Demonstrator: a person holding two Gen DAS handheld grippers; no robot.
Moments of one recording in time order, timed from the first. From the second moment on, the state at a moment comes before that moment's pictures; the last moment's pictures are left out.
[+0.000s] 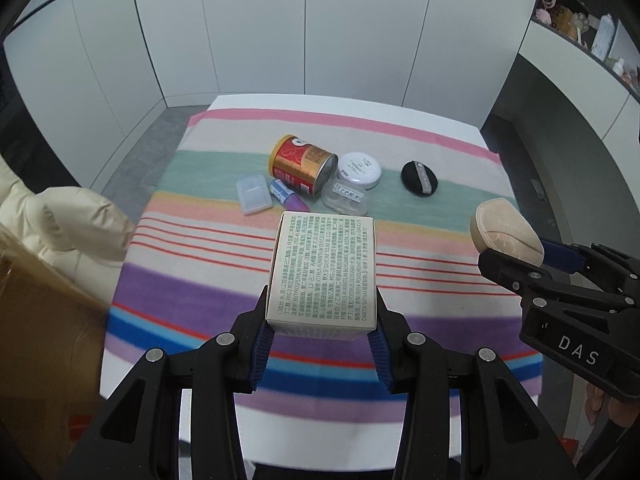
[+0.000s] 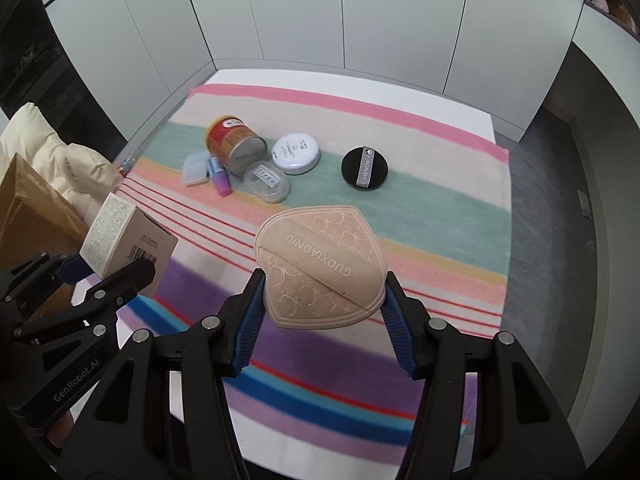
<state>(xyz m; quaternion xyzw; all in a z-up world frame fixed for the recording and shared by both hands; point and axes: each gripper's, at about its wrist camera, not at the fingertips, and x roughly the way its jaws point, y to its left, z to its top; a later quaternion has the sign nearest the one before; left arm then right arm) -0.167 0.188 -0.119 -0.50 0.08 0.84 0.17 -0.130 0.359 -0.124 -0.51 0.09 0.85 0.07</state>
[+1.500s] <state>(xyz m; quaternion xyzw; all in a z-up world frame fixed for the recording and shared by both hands) -0.113 0.089 -0.018 -0.42 0.03 0.89 0.16 -0.068 0.282 -0.015 -0.42 0.03 0.91 0.03</state>
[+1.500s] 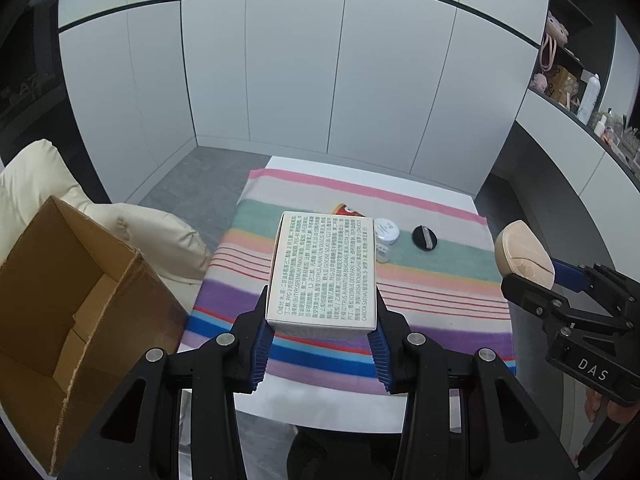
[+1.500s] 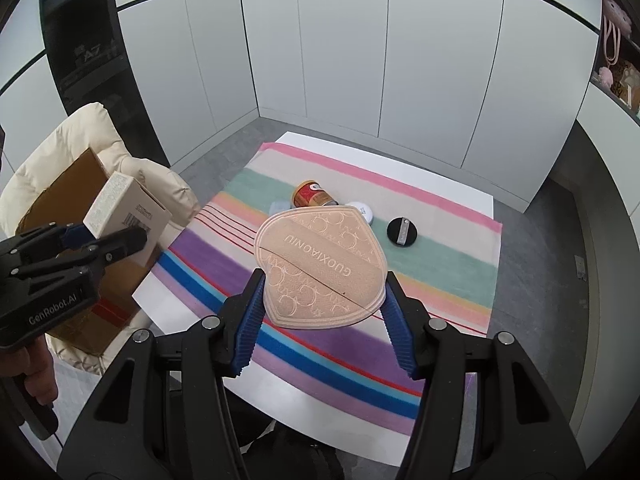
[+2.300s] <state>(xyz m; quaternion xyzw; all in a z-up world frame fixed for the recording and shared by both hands) -0.113 -0.004 -0.019 -0.41 0.00 0.91 0.08 -0.110 0.202 -0.012 -0.42 0.01 0.91 -0.04</state>
